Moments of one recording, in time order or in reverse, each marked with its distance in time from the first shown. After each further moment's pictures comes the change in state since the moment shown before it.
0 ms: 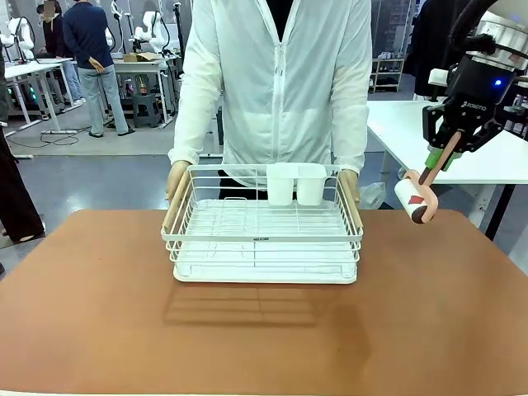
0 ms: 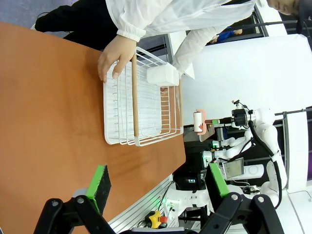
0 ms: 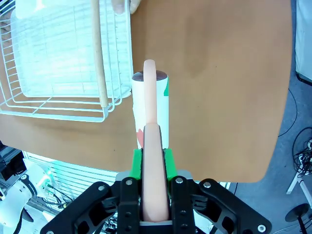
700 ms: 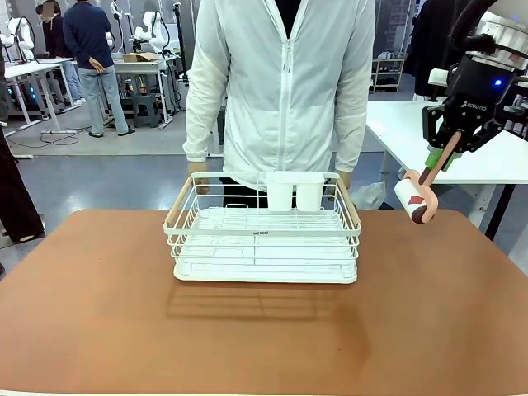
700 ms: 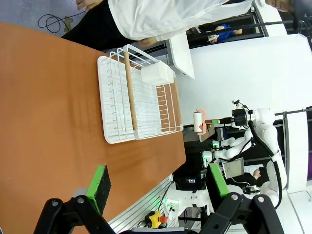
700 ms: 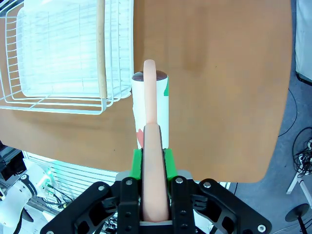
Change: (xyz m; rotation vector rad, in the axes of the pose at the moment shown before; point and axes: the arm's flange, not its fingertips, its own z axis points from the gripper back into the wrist) left arm 0.000 0.000 0.000 0.000 0.000 0.000; right arm 0.000 0.000 0.000 0.000 0.000 0.000
